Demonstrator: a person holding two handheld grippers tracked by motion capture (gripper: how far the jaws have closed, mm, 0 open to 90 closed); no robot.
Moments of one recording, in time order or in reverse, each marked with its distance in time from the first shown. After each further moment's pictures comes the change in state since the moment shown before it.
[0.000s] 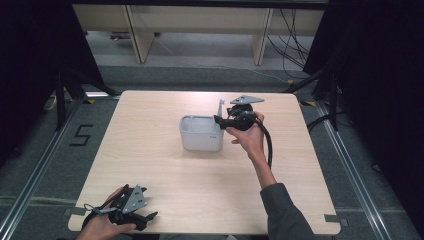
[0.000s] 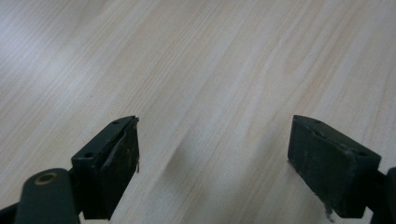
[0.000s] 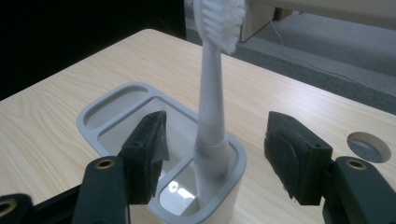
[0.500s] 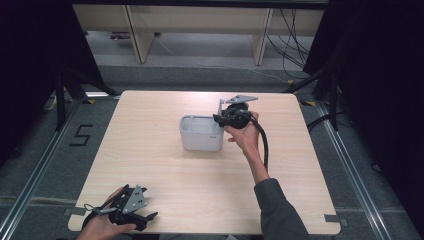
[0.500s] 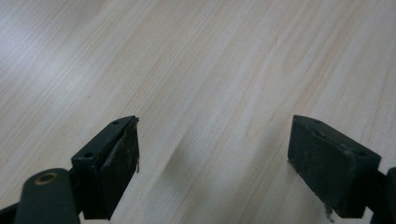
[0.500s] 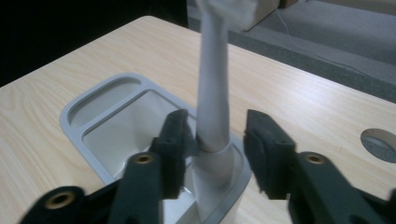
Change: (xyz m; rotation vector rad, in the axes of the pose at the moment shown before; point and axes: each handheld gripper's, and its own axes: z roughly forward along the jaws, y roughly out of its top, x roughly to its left) left arm 0.000 0.000 0.000 0.001 -0.003 0.002; right arm -0.005 0.000 0.021 0.041 0.008 -0.034
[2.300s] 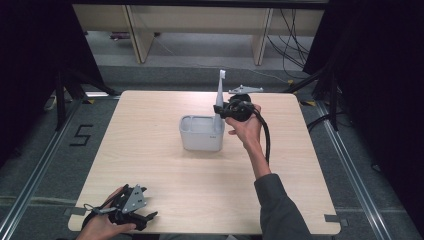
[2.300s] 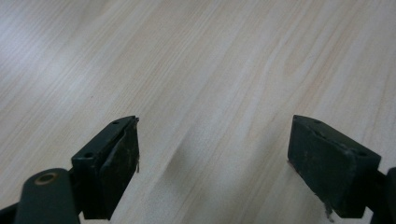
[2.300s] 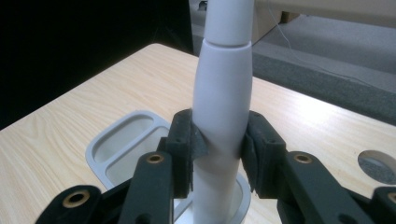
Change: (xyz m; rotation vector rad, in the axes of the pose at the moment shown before) left arm -0.001 0.000 0.000 -0.018 0.004 -0.021; right arm 0.000 0.024 -0.016 -0.058 0.028 0.056
